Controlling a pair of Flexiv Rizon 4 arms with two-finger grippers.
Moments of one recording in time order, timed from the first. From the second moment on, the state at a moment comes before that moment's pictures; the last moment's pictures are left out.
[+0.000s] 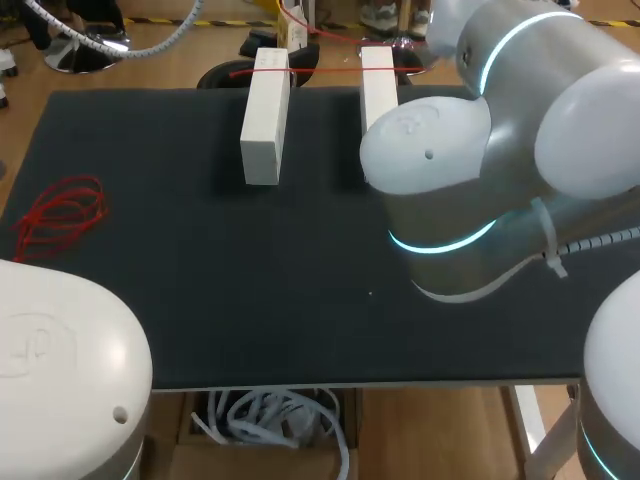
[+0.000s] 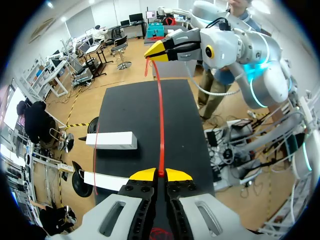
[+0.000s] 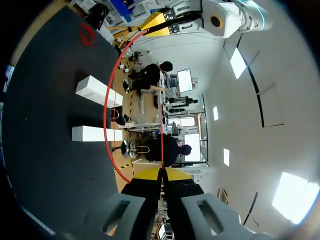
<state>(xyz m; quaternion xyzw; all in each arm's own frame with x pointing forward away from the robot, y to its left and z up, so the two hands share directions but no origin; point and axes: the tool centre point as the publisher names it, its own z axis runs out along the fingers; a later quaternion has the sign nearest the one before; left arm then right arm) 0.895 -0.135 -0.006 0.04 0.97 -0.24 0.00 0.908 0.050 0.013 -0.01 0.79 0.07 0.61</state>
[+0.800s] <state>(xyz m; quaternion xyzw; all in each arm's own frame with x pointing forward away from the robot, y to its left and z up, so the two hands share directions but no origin) 0.895 -0.135 -0.006 0.04 0.97 -0.24 0.00 0.909 0.054 0.030 -0.03 0.77 0.06 0.63</state>
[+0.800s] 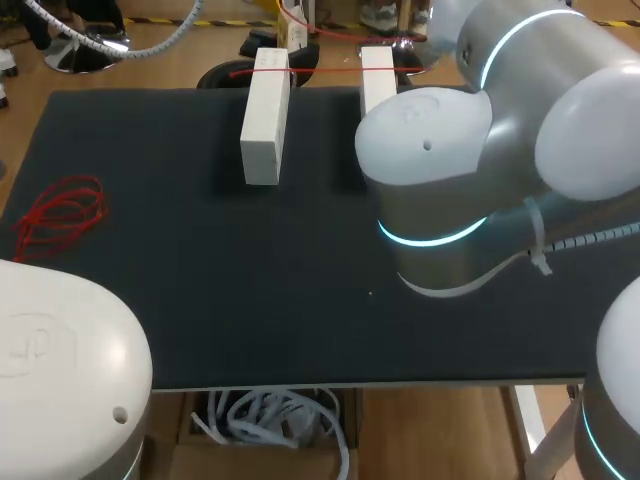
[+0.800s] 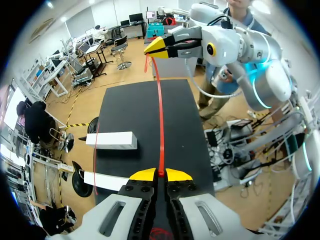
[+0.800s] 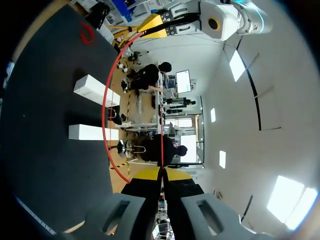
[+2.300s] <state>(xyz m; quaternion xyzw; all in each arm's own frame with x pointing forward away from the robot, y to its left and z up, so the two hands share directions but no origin) 0.895 -0.135 -0.006 0.04 0.97 -0.24 0.00 0.898 0.184 0.024 -0.12 0.68 -0.03 0.72</state>
